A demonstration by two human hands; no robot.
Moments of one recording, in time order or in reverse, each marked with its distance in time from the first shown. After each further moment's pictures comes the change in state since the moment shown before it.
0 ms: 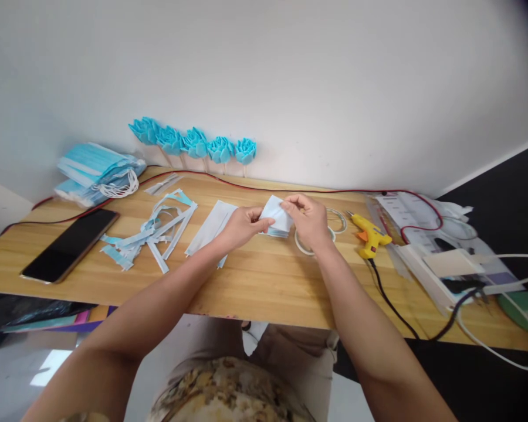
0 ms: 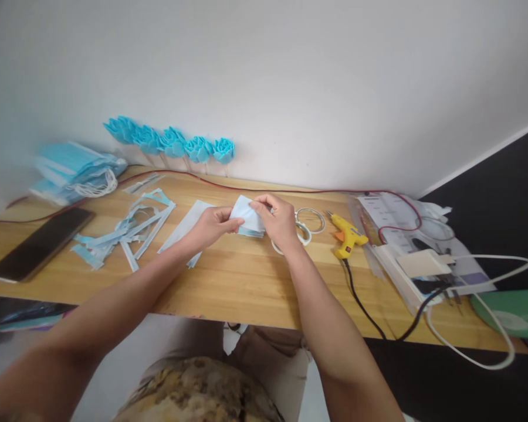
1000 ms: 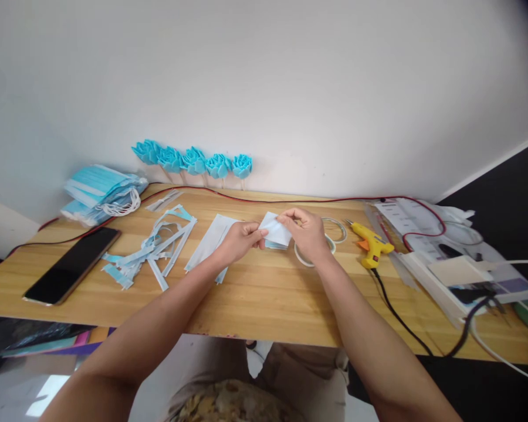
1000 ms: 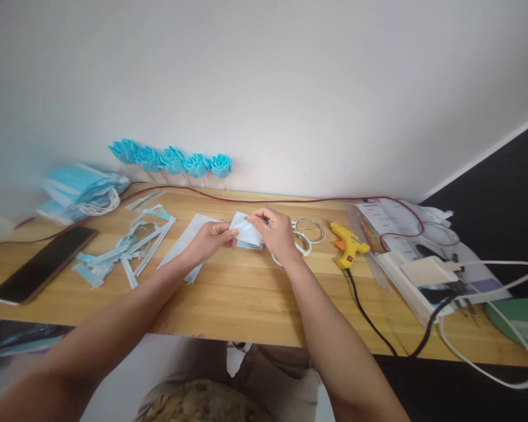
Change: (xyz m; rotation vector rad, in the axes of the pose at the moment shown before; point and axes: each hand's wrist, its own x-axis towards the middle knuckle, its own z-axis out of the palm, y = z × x) left_hand -0.002 0.002 -0.004 0.019 -0.028 -0.048; right_hand -0.002 -0.003 -0.002 0.021 -0.022 0.021
